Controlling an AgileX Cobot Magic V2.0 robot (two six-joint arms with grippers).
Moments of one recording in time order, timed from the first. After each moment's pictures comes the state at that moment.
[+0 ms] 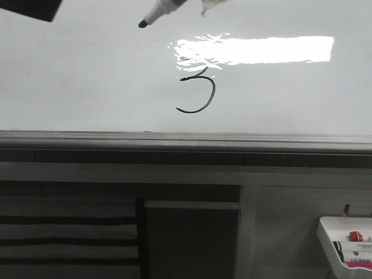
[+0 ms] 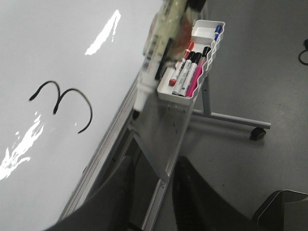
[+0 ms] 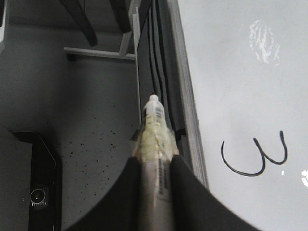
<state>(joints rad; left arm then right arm) -0.61 0.95 -0.79 -0.81 0.66 1.23 0.54 1.13 -1.14 0.51 0.93 -1.17</state>
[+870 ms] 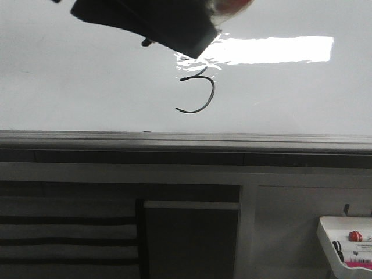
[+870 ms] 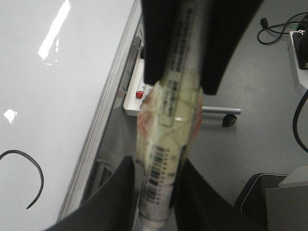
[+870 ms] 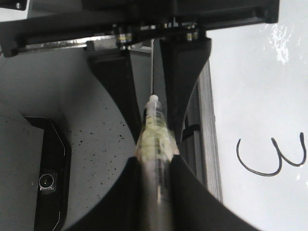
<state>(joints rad) -0.77 1.27 -0.98 -0.78 0.62 1.23 0.54 1.13 -1.14 0.52 0.99 -1.21</state>
